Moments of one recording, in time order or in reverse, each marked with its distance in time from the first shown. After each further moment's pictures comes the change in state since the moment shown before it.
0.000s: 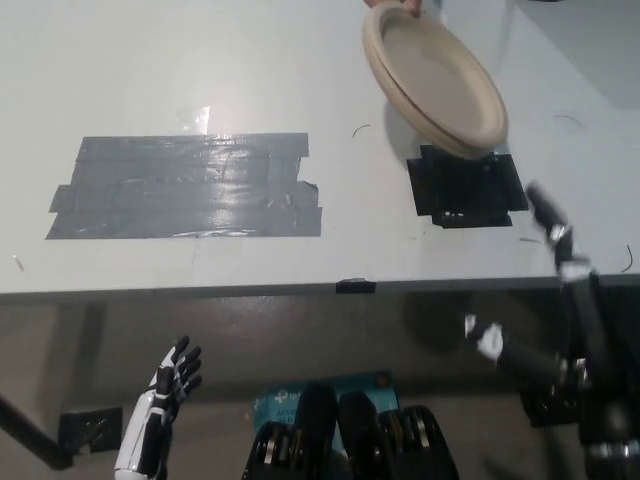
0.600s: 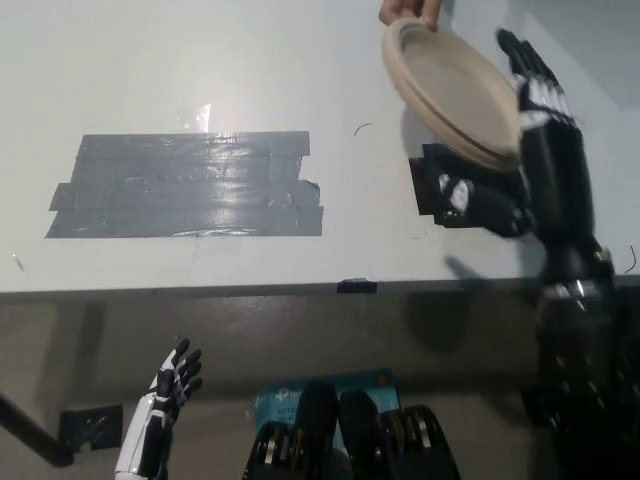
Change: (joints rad) left_arm 0.003 0.000 -0.002 0.000 0.002 -0.002 0.000; right_arm -0.400 -0.027 0.019 0.337 -0.363 0.025 -0.085
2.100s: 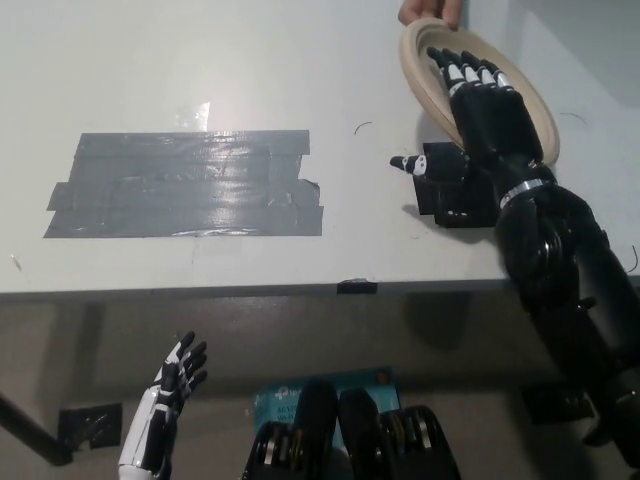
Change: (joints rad) left_arm -0.017 0.000 -0.005 -0.001 -0.004 -0.006 -0.009; right_arm -0.263 -0.140 0.181 0.438 -0.107 0.175 0.159
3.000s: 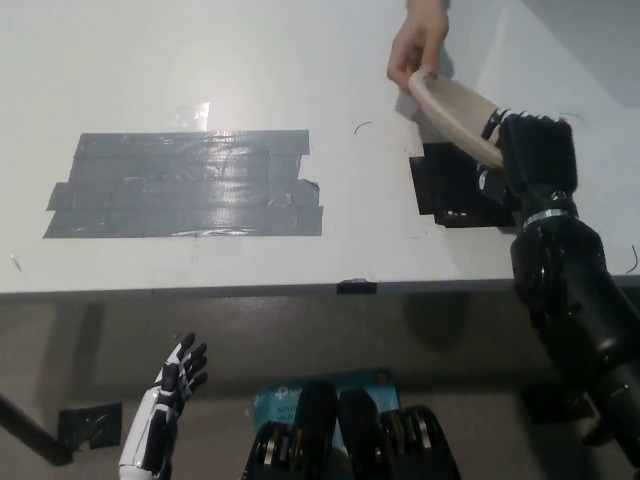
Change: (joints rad) left_arm 0.000 0.000 0.000 0.001 0.000 0.013 0.000; right_arm -0.007 -0.013 0.019 0.352 -0.089 0.009 -0.381
